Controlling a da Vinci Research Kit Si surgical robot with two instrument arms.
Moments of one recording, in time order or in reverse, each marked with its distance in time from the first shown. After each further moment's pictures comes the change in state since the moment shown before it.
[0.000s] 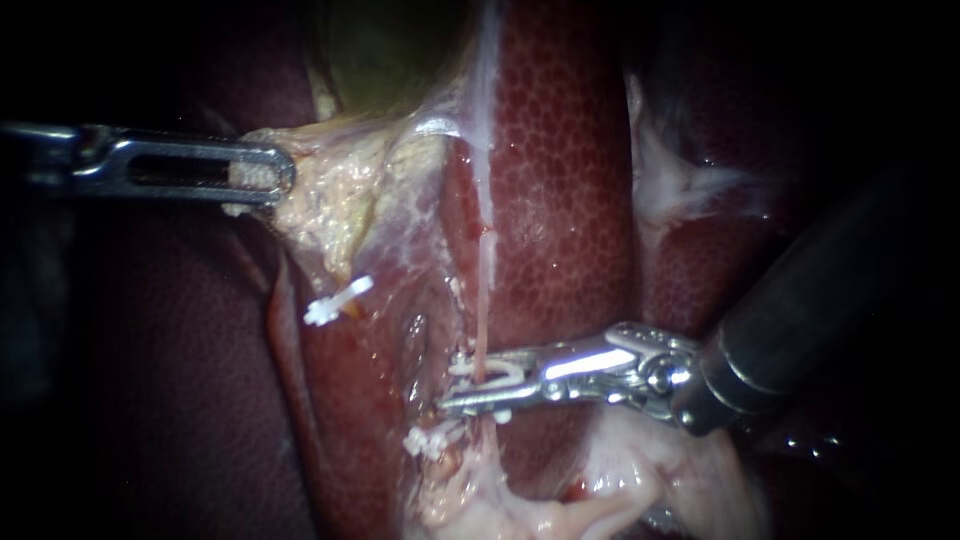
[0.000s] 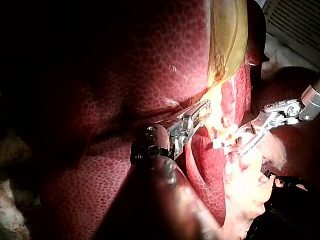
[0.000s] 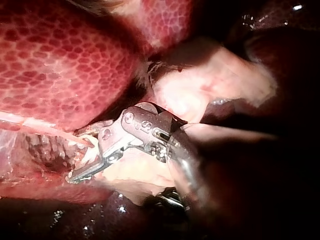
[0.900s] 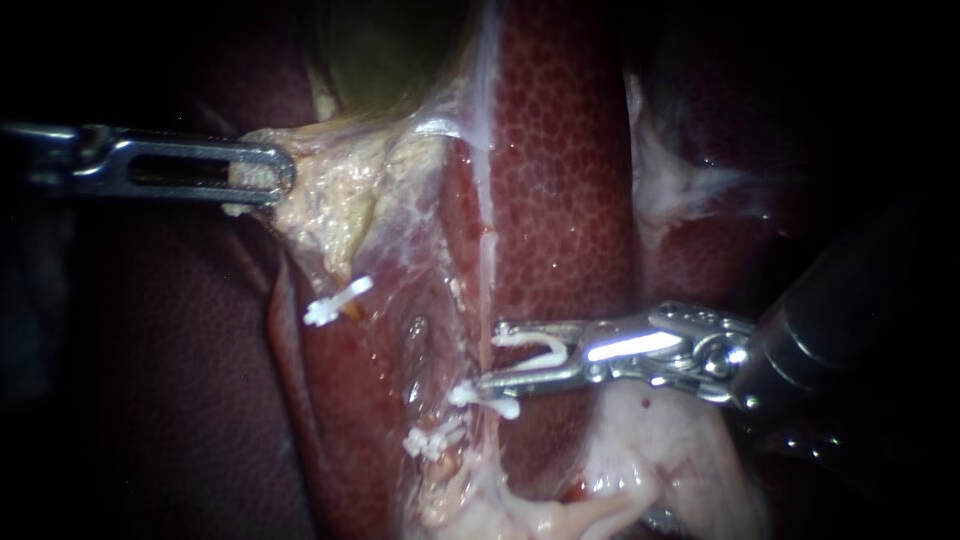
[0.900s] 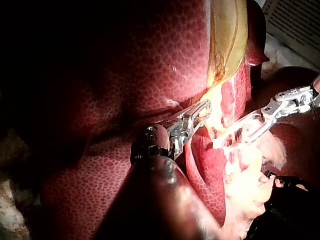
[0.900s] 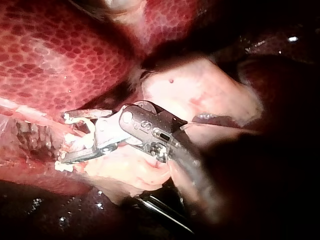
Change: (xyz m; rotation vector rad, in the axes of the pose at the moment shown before) right arm 0.002 -0.002 -0.004 -0.105 -0.037 -0.101; left arm 0.000 0.000 0.000 0.000 0.000 0.000
